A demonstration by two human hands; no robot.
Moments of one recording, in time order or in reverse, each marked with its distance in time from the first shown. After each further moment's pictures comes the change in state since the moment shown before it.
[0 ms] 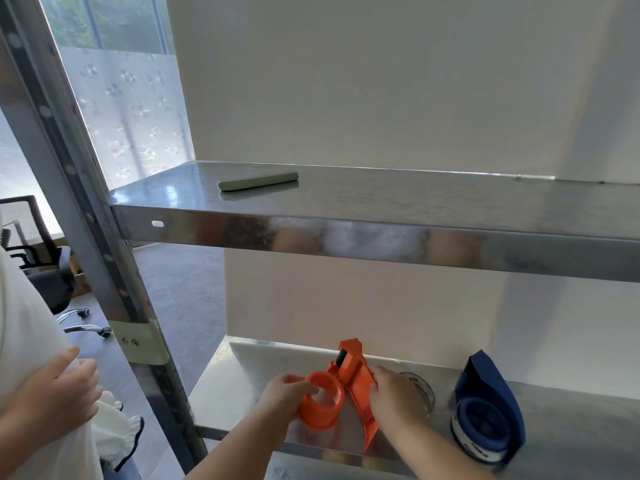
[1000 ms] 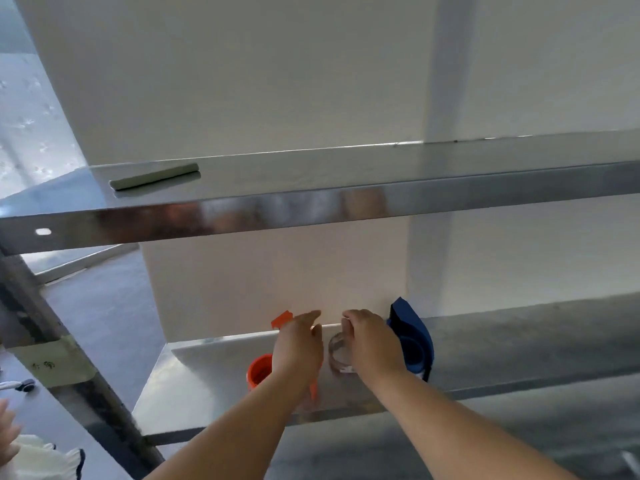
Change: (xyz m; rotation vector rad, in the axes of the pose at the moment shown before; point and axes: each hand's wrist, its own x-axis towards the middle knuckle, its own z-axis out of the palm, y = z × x) left_hand -0.077 0.041 0.090 0.724 0.042 0.673; right_hand -0.041 0.023 -0.052 -0.010 0.379 -0.091
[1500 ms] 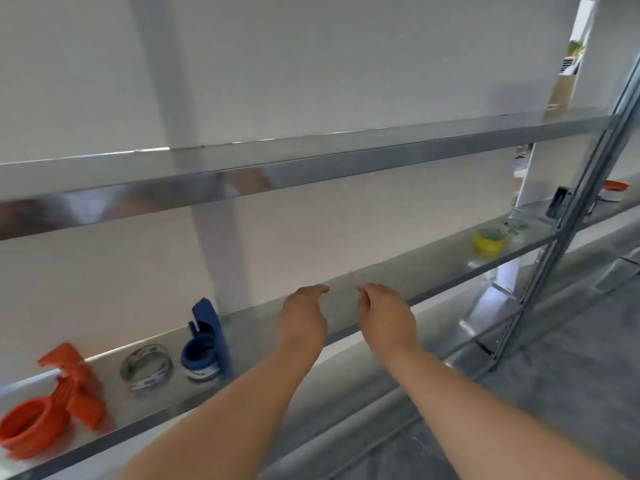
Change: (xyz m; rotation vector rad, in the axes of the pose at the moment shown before) left_hand -0.113 0.256 0.202 -0.025 -0.158 0.380; right_hand -0.122 0.247 -0.234 -0.174 0.346 0.395
